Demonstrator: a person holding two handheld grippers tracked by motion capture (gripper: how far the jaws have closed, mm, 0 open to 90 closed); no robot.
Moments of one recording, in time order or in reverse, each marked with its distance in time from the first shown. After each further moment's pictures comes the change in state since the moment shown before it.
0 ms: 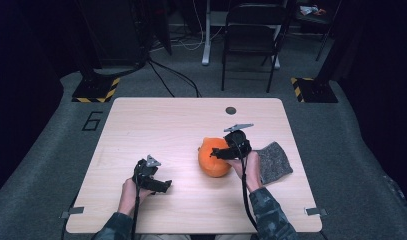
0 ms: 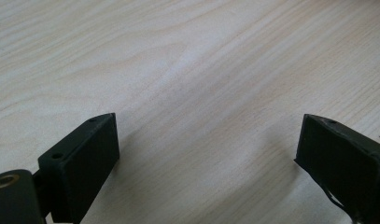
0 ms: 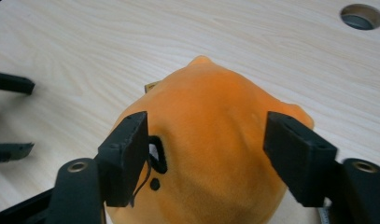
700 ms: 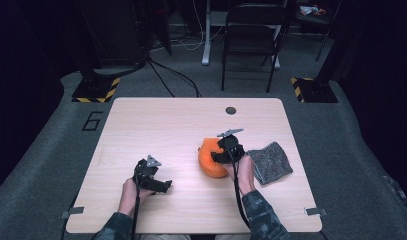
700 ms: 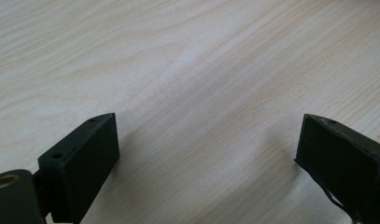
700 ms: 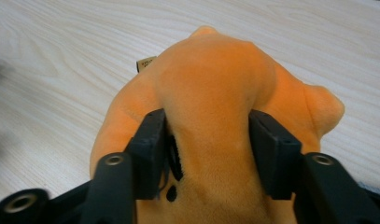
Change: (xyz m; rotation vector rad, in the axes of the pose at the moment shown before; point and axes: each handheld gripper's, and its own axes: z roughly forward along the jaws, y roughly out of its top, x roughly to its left) left arm -0.001 0.000 0.001 -0.004 0.004 0.006; right arm 0.011 -0.012 0.026 0.065 -0.052 -0.007
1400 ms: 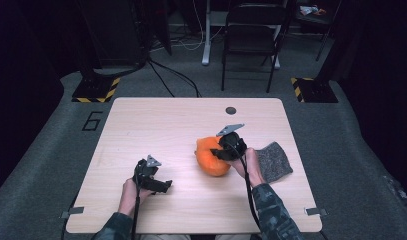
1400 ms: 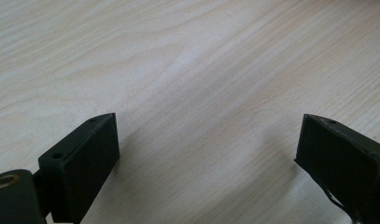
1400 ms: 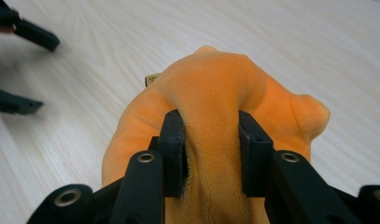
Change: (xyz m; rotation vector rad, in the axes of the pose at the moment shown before) left arm 0.000 0.000 0.000 -0.006 -0.007 -0.011; right arm -0.008 0.013 -0.012 -0.030 0.149 -0.275
